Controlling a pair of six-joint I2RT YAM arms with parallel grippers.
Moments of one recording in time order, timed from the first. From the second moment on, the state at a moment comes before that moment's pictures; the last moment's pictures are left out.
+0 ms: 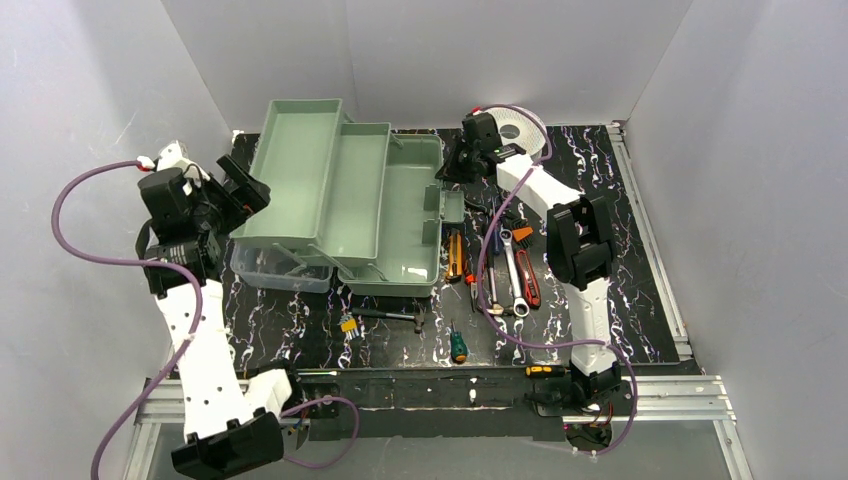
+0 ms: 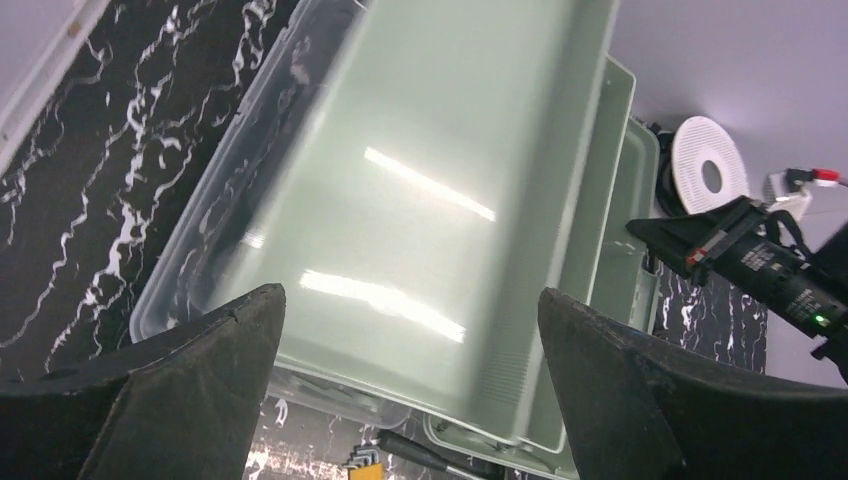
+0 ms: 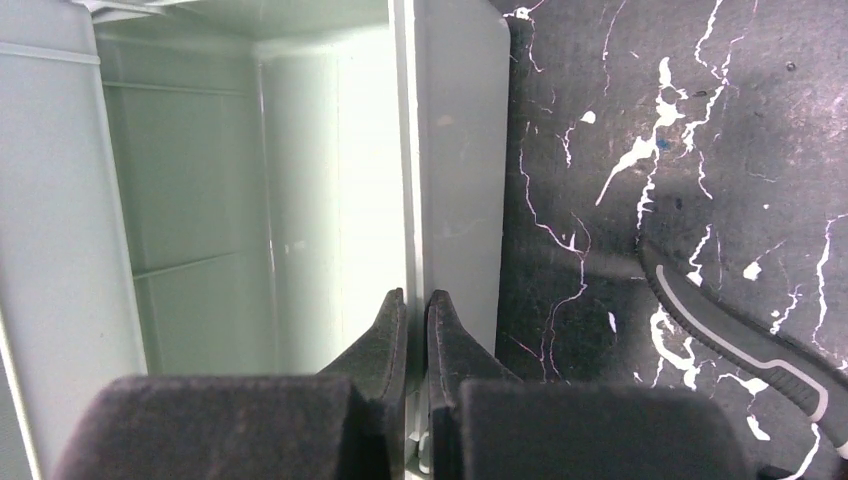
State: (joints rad) left arm 0.32 0.95 1.32 -0.82 0.25 -0.39; right arm 0.46 2.18 1.83 -0.37 -0.18 0.70
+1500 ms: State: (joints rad) left arm 0.22 0.65 0.66 -0.84 0.58 -0.70; right arm 0.66 1.54 1.10 -0.32 -0.14 0.68
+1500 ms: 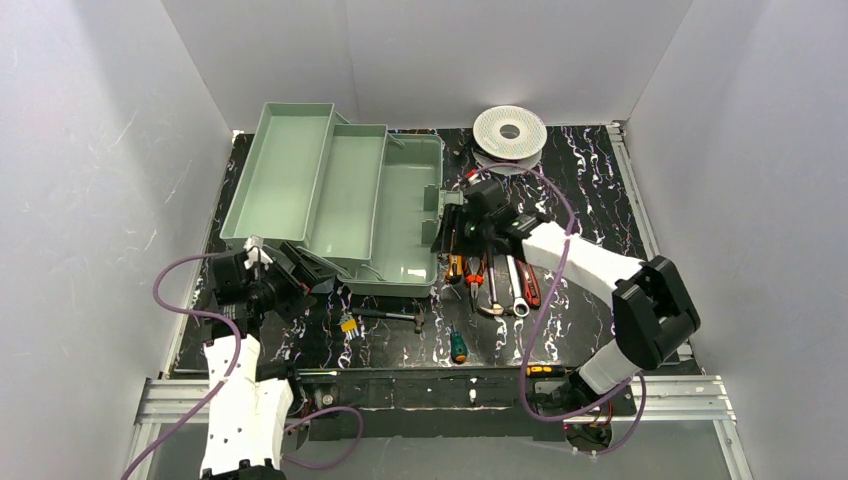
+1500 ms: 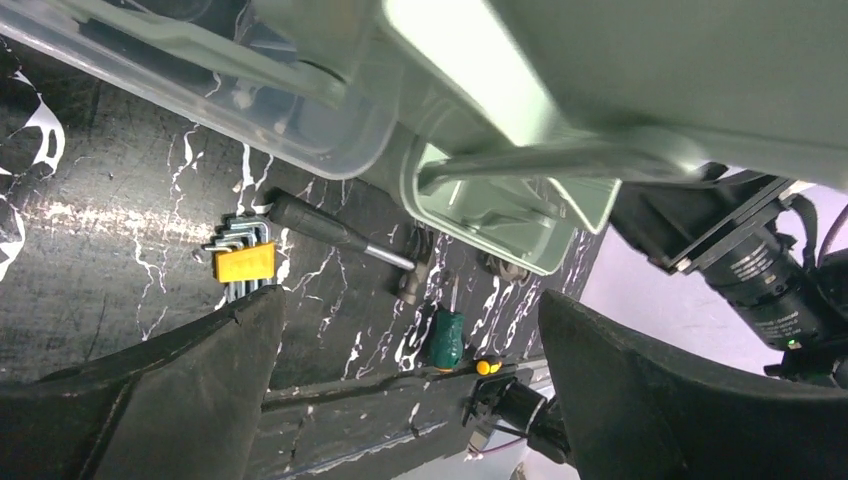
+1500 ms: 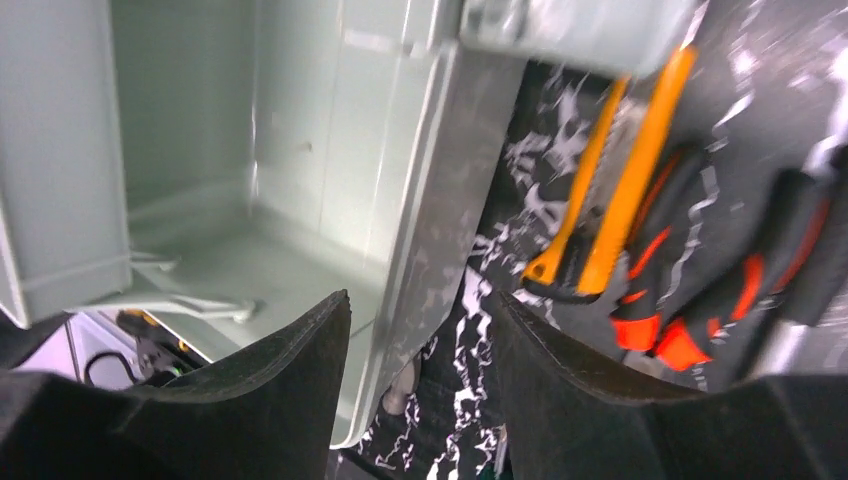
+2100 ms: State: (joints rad) left arm 0.21 0.94 0.55 -0.41 0.59 -0.74; right arm 0.65 1.84 1.37 -0.32 -0.16 0.71
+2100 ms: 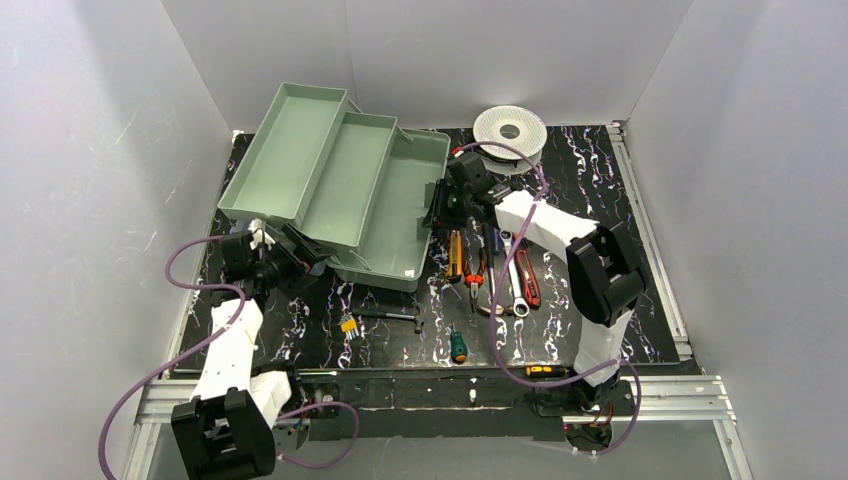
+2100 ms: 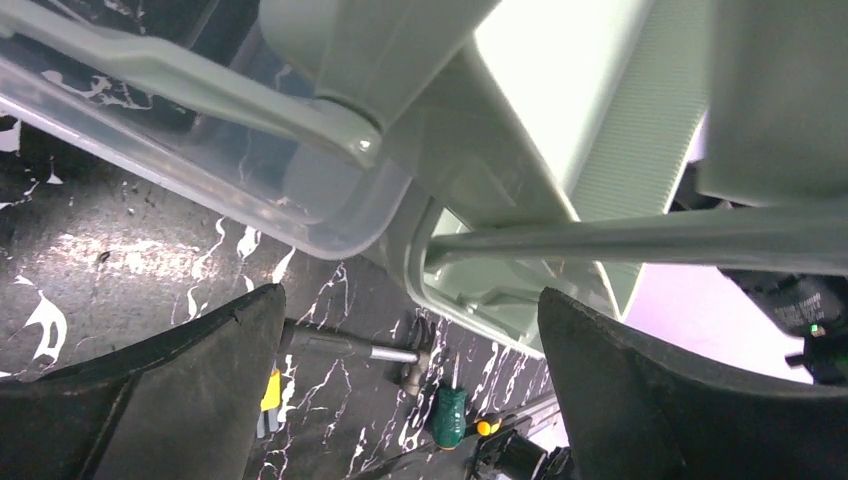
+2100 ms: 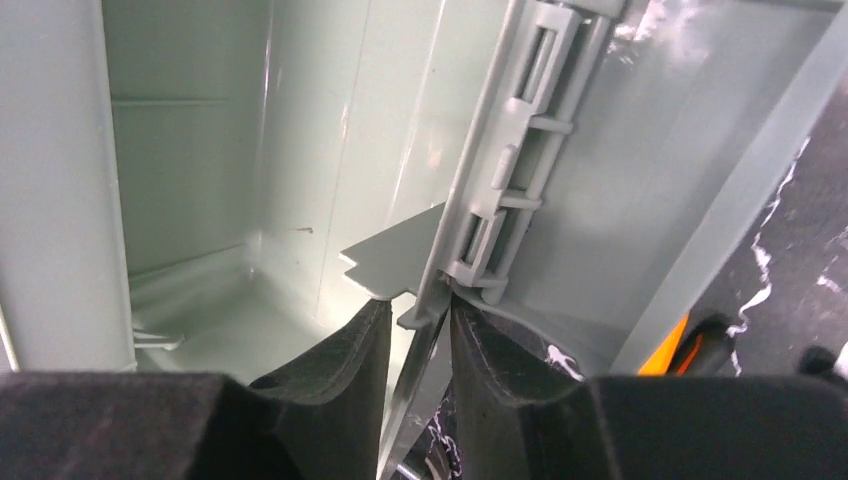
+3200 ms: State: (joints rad) left arm -0.30 0.71 0.71 -0.54 0.50 -0.45; right arm 0.54 1.51 1.16 -0.44 0.00 0.52
